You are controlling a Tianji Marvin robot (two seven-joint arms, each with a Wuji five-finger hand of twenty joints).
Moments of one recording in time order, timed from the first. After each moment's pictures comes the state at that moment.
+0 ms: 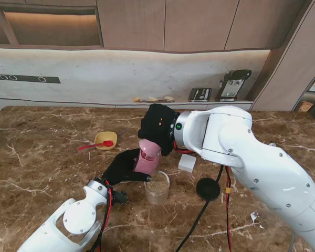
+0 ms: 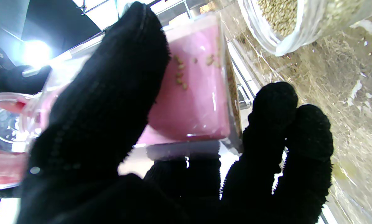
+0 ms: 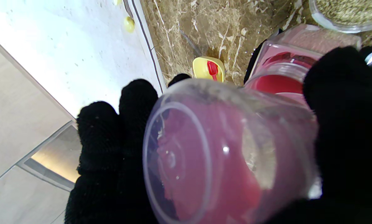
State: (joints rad) left arm 1.58 -1.17 -1.06 -1.55 0.10 -0.32 0.12; right arm -1.01 -1.00 0.88 -2.00 -1.32 -0.55 0.59; left_hand 0.95 -0.88 0.54 -0.26 0.72 0.08 0.55 0.52 0.91 0.08 0.32 0.88 1.04 0.39 0.84 1.06 0.55 0.49 1.29 0.80; right_hand 0.37 -0.72 0.71 -0.23 0.71 -0.10 0.86 0.48 1.15 -0.02 0.68 1.03 1.06 0.08 1.05 0.85 0.70 0.10 1.46 0.71
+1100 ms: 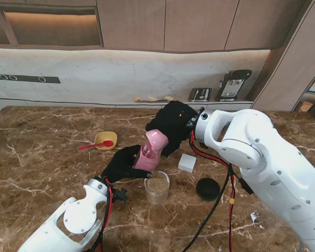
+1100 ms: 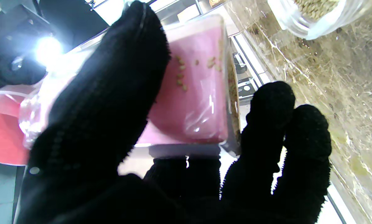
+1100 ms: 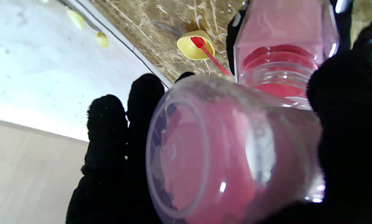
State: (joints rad) left arm 1.58 -1.18 -1.07 -1.57 0.11 -0.34 0.15; right arm -1.16 -1.00 1.06 -1.95 -0.98 -0.40 0.54; left_hand 0.95 -0.89 0.54 -0.26 0.72 0.08 0.55 0.52 0.91 0.08 0.32 0.89 1.04 0.37 0.84 1.06 0.54 0.48 1.29 0.80; right_hand 0.36 -0.72 0.71 -0.23 0.71 -0.13 0.86 0.54 1.13 -0.06 0.64 0.98 1.04 0.03 0.94 0.86 0.63 0.06 1.35 0.71
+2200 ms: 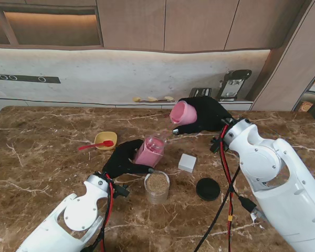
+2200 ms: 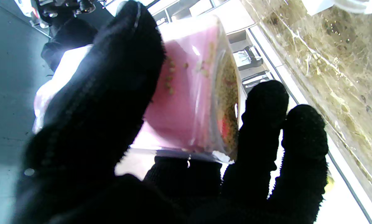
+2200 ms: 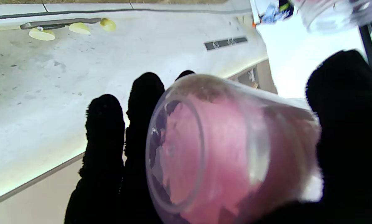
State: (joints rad) left arm 1.57 -1.19 -1.08 -1.59 0.12 -0.36 0.16; right arm -1.41 -1.06 1.32 -1.83 -0.53 -0.20 0.20; left_hand 0.93 -0.89 0.54 -0.26 0.73 0.10 0.55 0.52 0.91 0.10 0.38 0.89 1.04 0.33 0.84 1.06 0.53 0.45 1.29 0.80; right_hand 0.36 -0.72 0.71 -0.23 0.71 -0.14 0.86 0.54 1.13 -0.06 0.61 0.94 1.03 0.02 0.90 0.85 0.58 0.08 1.30 0.71
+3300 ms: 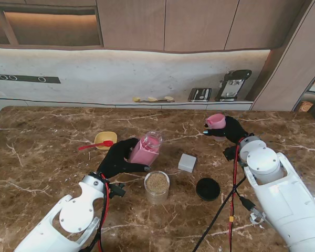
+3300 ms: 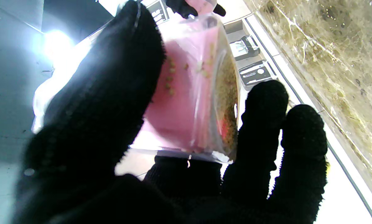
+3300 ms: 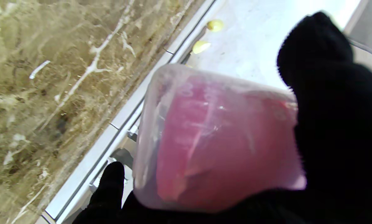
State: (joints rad) left arm 1.61 -1.19 -1.12 -1.64 0.15 -0.34 0.17; right arm -1.31 -1.14 1.36 -1.31 -0.13 0.03 0.11; left_hand 0.93 -0.89 0.54 -0.26 0.73 0.10 0.55 0.52 0.91 0.10 0.38 0.89 1.04 0.33 0.84 1.06 0.53 0.45 1.29 0.80; right_hand 0.48 -0.90 0.79 -0.23 0.80 -0.20 0.81 0.40 0.68 -0.08 0.26 0.50 0.19 -0.12 0.33 0.49 -0.05 -0.02 0.22 0.52
